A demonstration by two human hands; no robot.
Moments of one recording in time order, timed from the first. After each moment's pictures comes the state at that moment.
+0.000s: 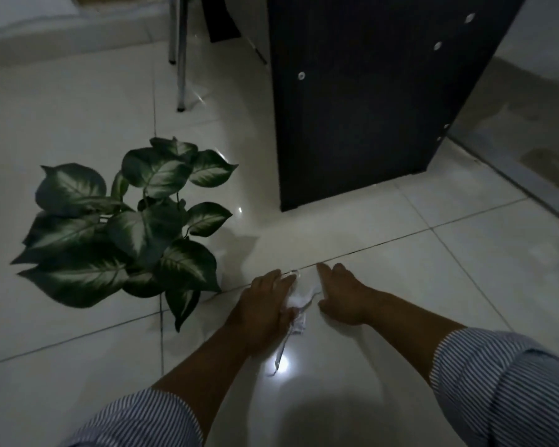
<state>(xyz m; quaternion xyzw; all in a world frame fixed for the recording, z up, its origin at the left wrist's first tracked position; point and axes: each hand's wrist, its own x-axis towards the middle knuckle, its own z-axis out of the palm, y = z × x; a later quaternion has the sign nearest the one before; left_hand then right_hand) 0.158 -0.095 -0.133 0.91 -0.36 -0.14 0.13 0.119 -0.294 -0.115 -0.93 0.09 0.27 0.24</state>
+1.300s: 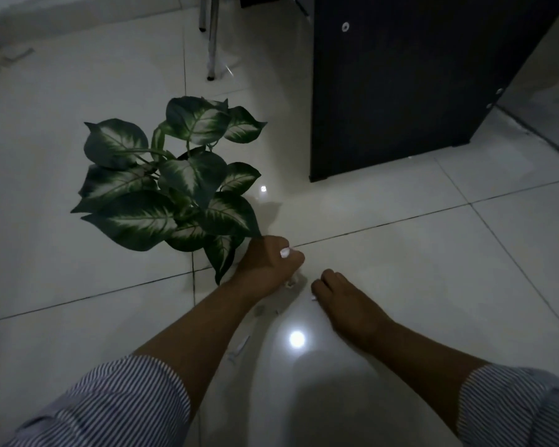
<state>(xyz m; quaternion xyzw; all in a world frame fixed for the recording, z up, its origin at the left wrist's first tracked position) 0.163 -0.079 -0.076 0.90 -0.16 -0.16 0.37 0.059 -0.228 -0.153 -0.97 -0.11 0.06 0.19</state>
